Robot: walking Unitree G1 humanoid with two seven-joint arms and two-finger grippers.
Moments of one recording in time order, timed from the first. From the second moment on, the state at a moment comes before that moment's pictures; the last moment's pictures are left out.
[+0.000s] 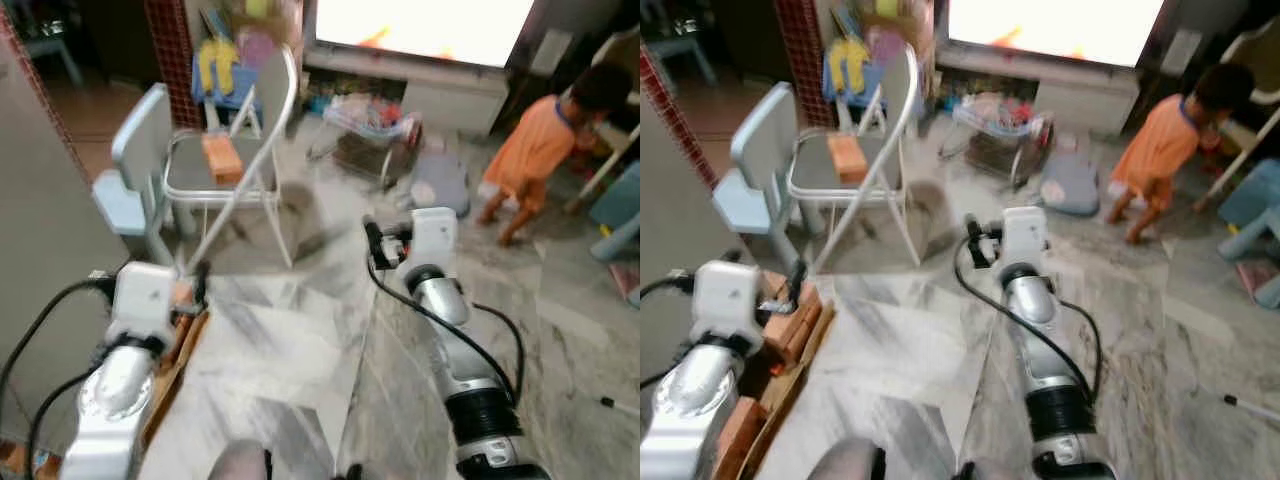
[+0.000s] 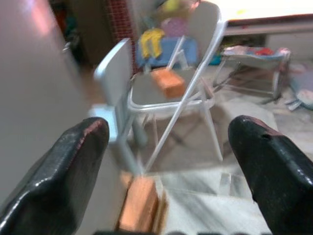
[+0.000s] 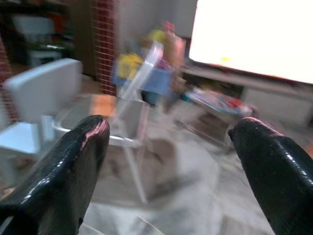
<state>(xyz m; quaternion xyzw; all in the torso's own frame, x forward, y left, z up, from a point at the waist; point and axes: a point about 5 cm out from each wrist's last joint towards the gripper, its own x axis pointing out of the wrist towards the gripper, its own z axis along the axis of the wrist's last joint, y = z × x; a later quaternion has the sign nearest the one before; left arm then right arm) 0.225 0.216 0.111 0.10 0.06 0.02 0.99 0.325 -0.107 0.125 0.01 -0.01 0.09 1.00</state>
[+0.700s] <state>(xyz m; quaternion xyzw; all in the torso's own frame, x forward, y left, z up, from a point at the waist) 0.219 0.206 0.108 0.09 0.05 0.02 0.99 0.284 -0.159 0.089 -0.02 0.04 0.00 1.00</state>
